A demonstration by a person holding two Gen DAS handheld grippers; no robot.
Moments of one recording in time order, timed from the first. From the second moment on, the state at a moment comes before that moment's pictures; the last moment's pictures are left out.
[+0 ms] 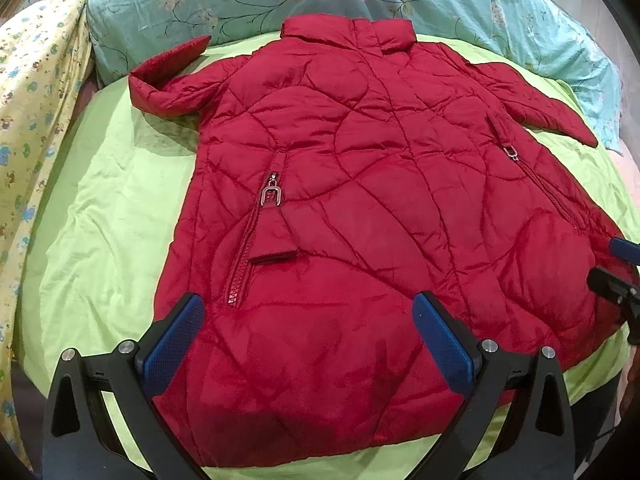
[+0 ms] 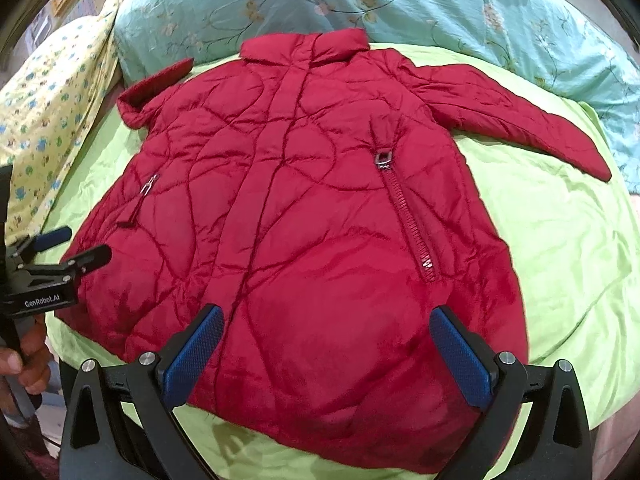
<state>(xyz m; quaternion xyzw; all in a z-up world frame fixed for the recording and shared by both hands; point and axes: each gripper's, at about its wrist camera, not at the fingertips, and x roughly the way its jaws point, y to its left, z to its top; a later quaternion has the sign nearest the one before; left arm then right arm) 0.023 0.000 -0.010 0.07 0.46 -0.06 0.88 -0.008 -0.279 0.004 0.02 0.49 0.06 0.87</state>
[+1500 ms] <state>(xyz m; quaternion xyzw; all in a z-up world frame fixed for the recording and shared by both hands) 0.114 -0.027 -0.045 0.07 0.50 -0.05 0.86 0.178 -0.694 -0.071 0.41 0.32 -0.19 0.83</state>
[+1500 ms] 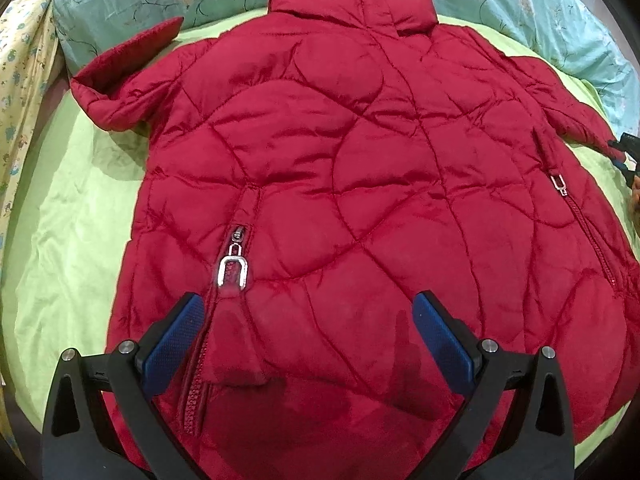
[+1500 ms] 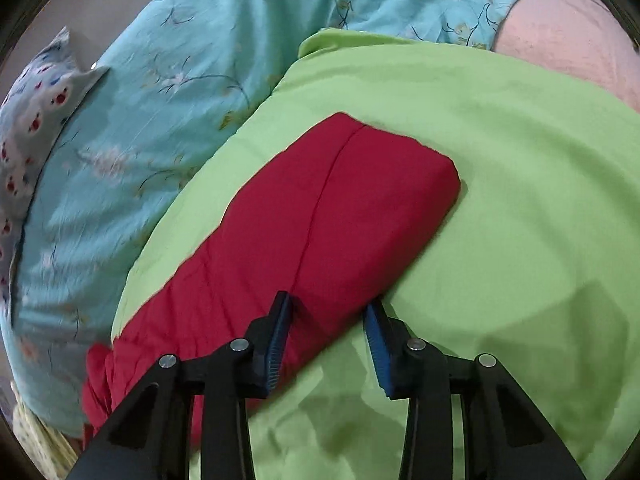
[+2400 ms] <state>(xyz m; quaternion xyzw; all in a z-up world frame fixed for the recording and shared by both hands) 0.125 -0.014 -0.034 0.03 0.51 -0.09 0.86 0.221 -0.485 0.049 0.28 0.30 0.08 0.91</state>
